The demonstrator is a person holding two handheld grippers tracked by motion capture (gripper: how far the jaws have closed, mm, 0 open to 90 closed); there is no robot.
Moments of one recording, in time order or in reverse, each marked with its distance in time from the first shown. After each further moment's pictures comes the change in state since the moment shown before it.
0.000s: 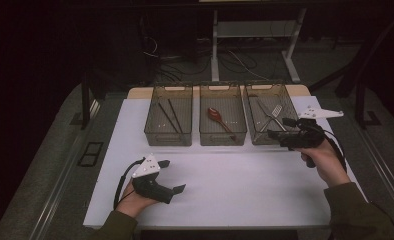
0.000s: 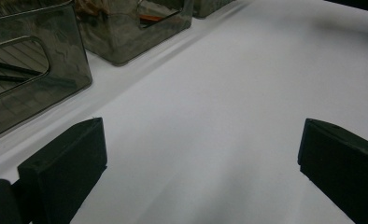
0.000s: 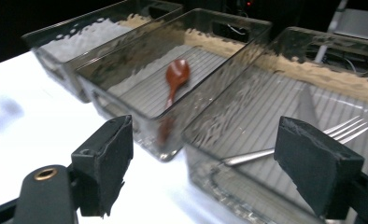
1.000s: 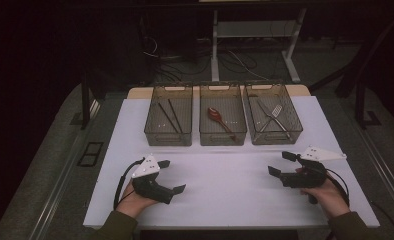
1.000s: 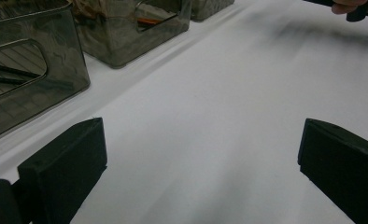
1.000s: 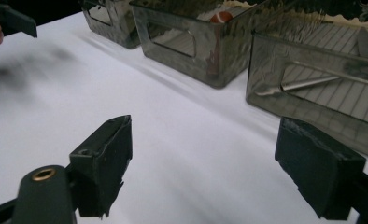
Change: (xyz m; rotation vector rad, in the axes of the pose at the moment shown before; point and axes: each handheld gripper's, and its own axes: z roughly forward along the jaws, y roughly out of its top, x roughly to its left) left arm -0.001 0.000 -0.001 -0.010 -0.005 -0.005; right arm 0.038 -0.084 -0.025 0.000 0.070 -0.011
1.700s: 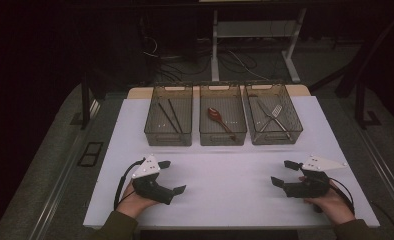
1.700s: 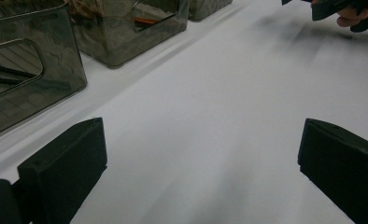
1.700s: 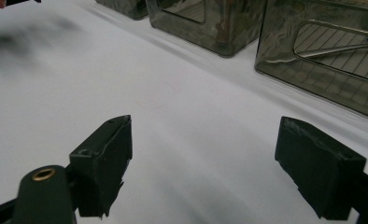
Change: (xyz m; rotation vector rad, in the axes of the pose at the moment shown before) left arm -0.001 0.000 0.000 0.004 -0.007 0.008; right arm 0.003 -0.021 -0.007 0.047 0.013 -0.032
